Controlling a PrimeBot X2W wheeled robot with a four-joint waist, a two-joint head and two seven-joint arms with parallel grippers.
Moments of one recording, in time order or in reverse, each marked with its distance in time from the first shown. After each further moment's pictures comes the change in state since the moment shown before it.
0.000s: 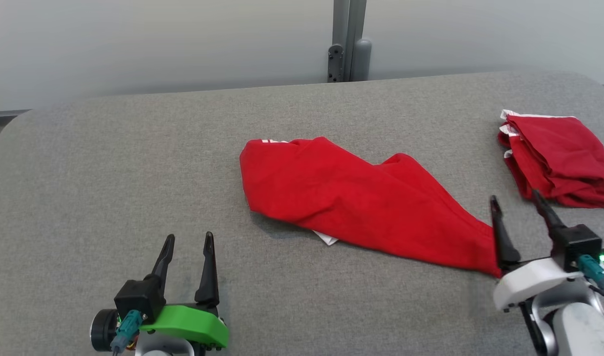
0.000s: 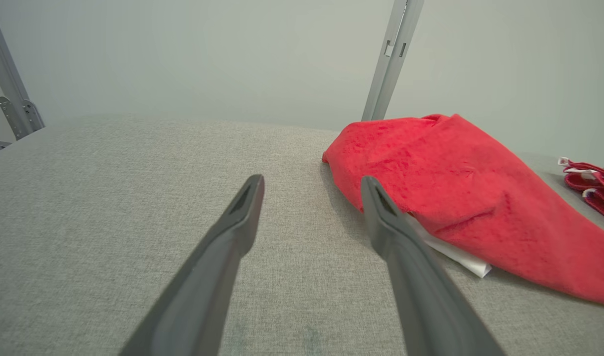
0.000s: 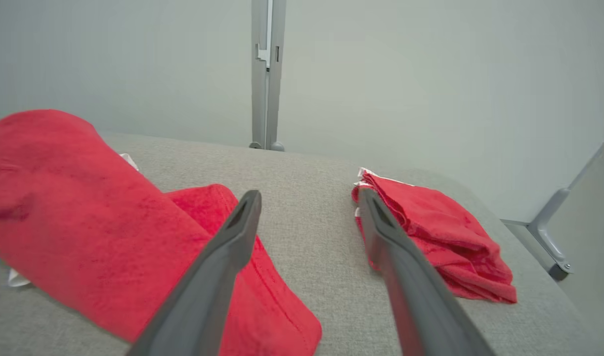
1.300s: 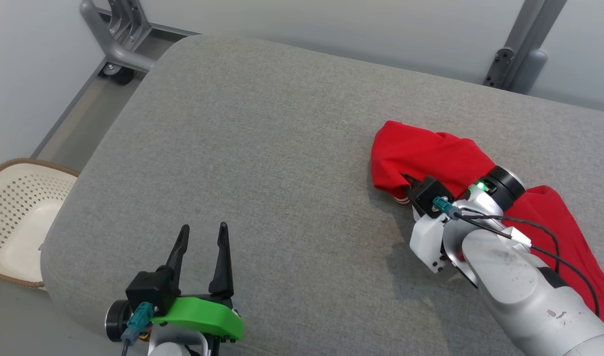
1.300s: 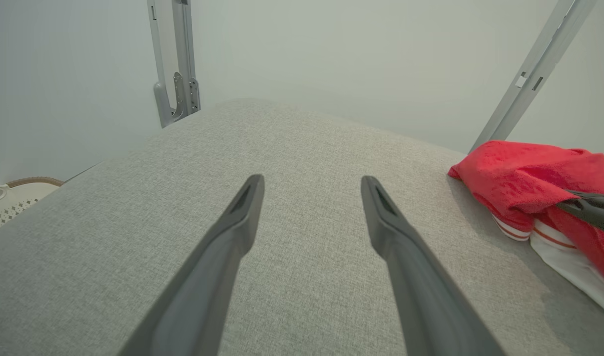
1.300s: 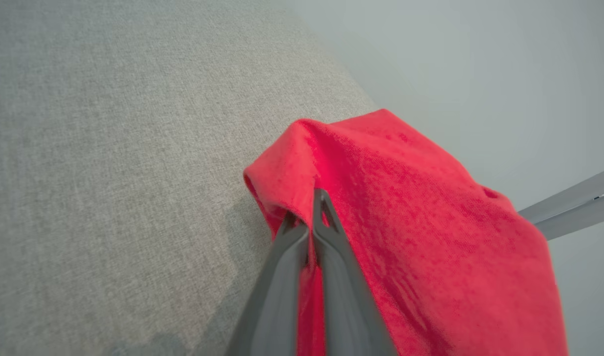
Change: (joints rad) left arm -0.027 0.000 -0.074 -0.022 -0.063 0.037 0.000; right arm -0.547 -0.067 0.621 0.648 -0.074 0.001 -0.014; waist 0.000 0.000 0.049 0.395
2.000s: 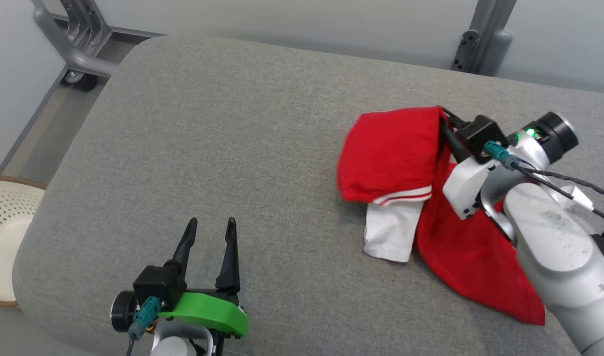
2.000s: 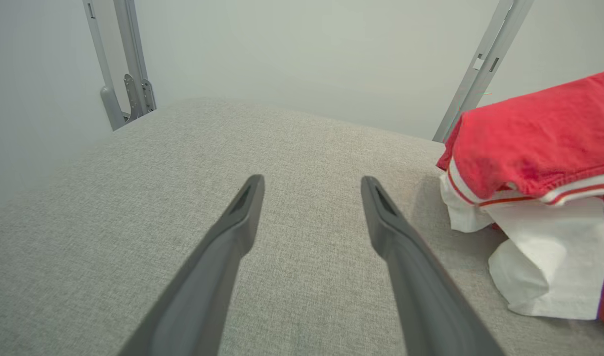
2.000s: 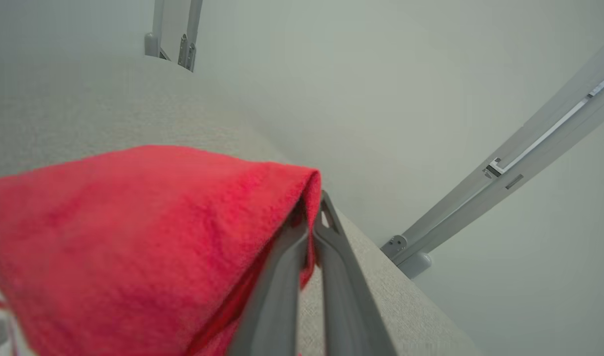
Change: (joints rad) left arm -0.016 0.000 -0.014 0.001 0.023 -0.015 0.000; right arm -0.018 -0.095 -0.126 -0.273 0.057 0.000 0.075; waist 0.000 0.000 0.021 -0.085
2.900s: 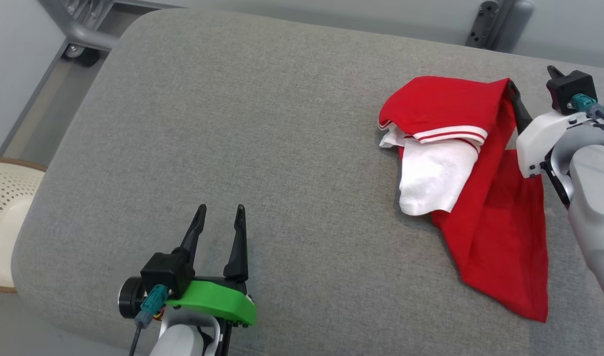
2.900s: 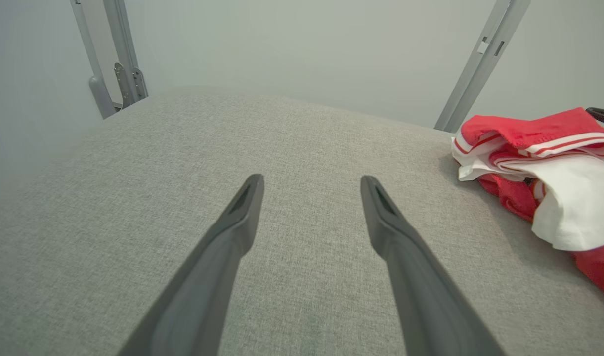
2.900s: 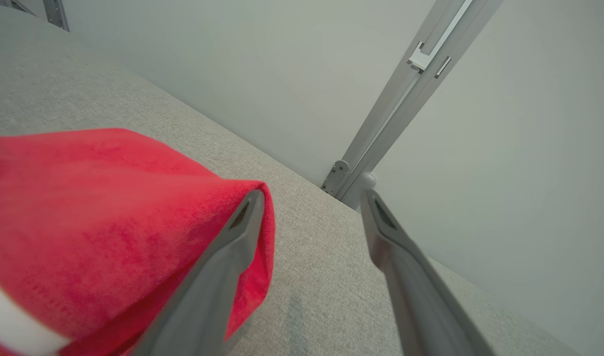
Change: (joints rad) left arm -0.050 0.000 -0.045 0.002 -0.024 0.013 0.000; right arm -0.231 -0.041 -0.192 0.494 -0.007 0.000 -0.141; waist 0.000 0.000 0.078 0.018
